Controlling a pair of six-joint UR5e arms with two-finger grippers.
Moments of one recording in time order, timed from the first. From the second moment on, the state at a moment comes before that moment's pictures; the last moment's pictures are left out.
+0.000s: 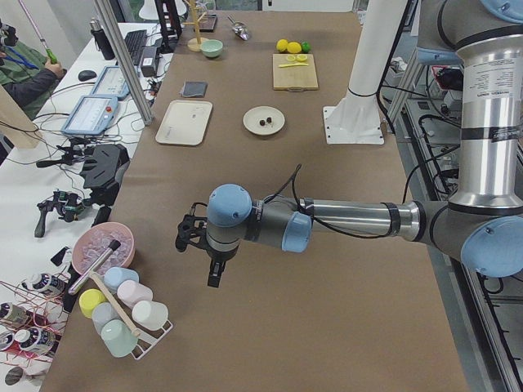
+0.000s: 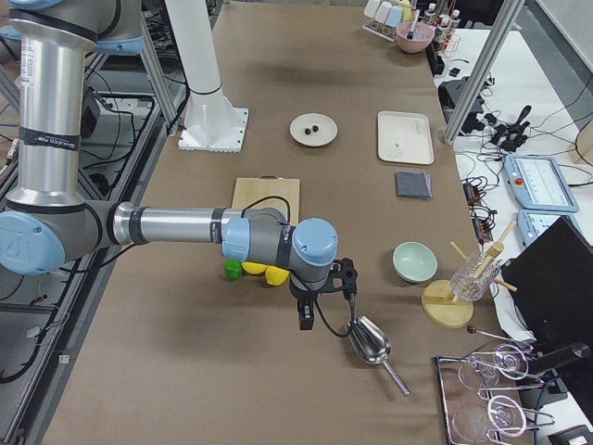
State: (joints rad) left arm -1.62 -1.51 -1.68 -1.77 -2.38 -0.03; right arm 1.61 -1.71 1.74 -1.71 2.35 -0.20
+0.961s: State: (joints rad) left arm -1.62 -1.52 -1.68 -1.77 -2.38 -0.06; right arm 1.61 -1.70 1.75 -1.70 2.35 -0.19
